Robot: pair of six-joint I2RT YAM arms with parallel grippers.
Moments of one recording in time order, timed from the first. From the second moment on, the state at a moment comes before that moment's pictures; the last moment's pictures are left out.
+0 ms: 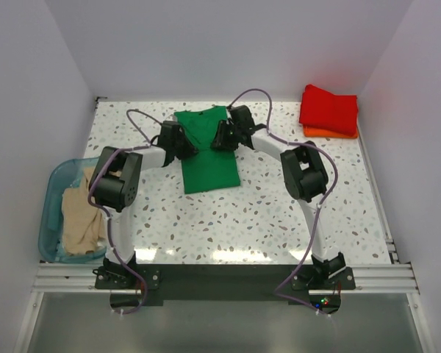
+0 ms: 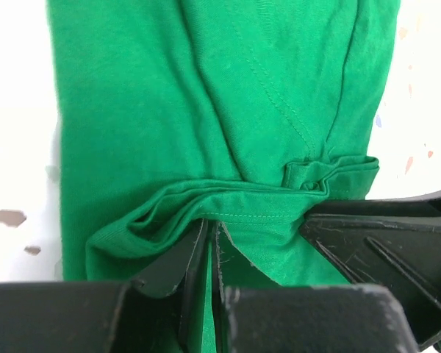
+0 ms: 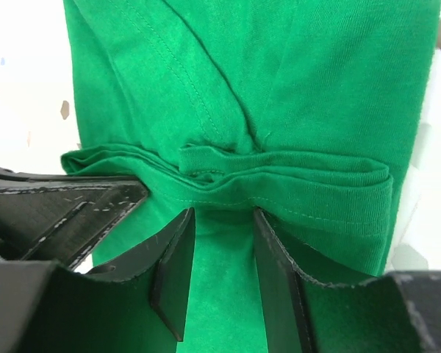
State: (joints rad) left arm -0.27 2.06 1.20 0.15 0.11 -0.79; right arm 0.48 2.37 1.84 -0.23 -0.25 0.59
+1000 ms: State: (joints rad) left arm -0.39 1.48 0.54 0.19 0.04 -0.91; right arm 0.66 1.85 1.16 -0.24 -0.01 0.55
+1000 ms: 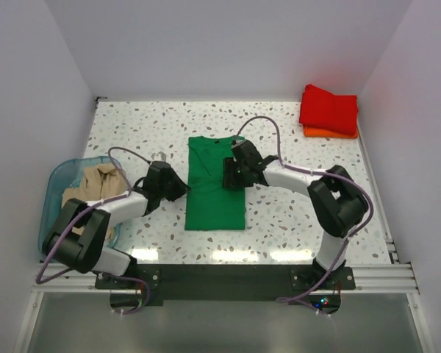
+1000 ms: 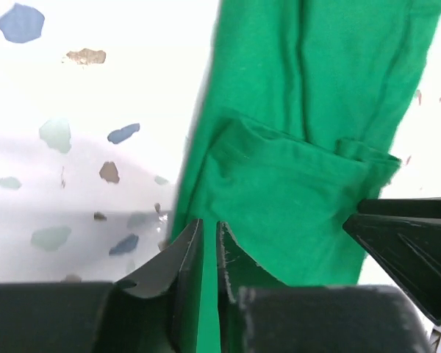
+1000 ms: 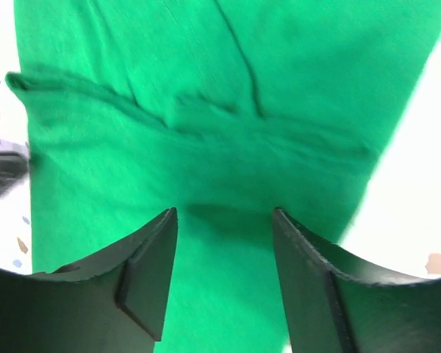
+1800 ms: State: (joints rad) left arm -0.44 0.84 0.25 -0.20 0.12 -0.86; right arm 0.63 1.23 0.49 -0.19 -0.24 0.80
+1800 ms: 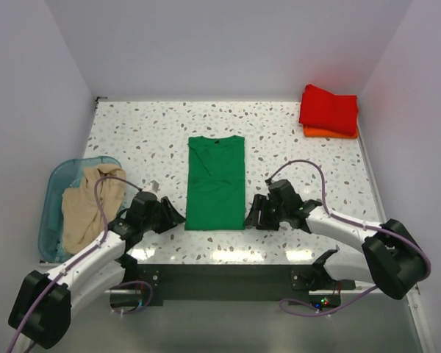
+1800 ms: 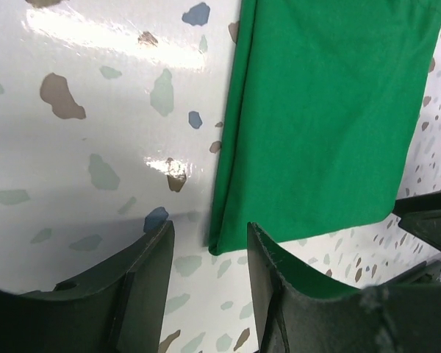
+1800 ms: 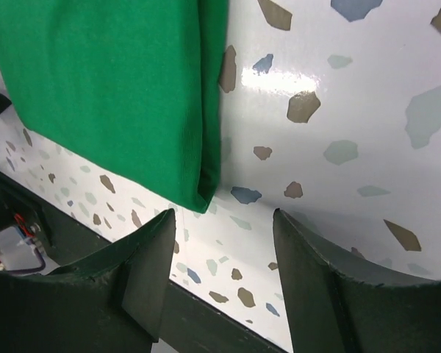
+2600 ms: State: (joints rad) left arm -0.64 0.93 0.25 -0.15 0.04 -0.96; right arm 0.64 1.28 0.34 0.15 -0.28 1.05
